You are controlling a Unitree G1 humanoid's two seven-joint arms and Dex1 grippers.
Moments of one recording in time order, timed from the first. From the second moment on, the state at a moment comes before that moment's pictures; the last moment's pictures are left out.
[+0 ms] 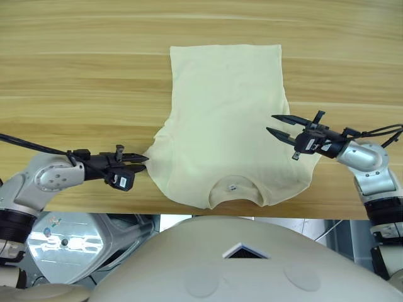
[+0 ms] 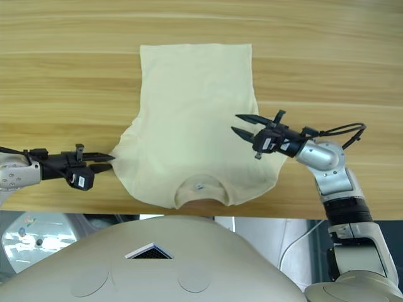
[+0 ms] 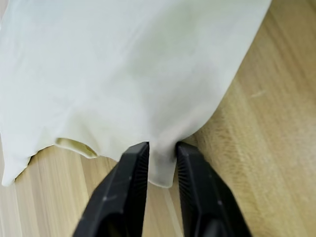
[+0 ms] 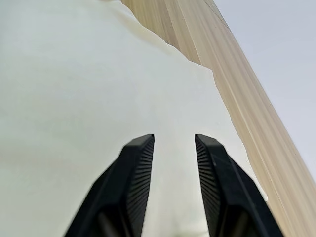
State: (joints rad) left arm 0.21 1.05 -0.22 0.08 0.32 -0.78 -0.79; right arm 0.08 -0.76 0.17 0.19 -0.02 -0.70 0.72
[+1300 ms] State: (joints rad) left arm 0.14 1.01 -0.23 -0.07 0.30 -0.83 -0.77; right arm 0.06 -0.76 0.17 0.23 -0.02 -0.72 0.72
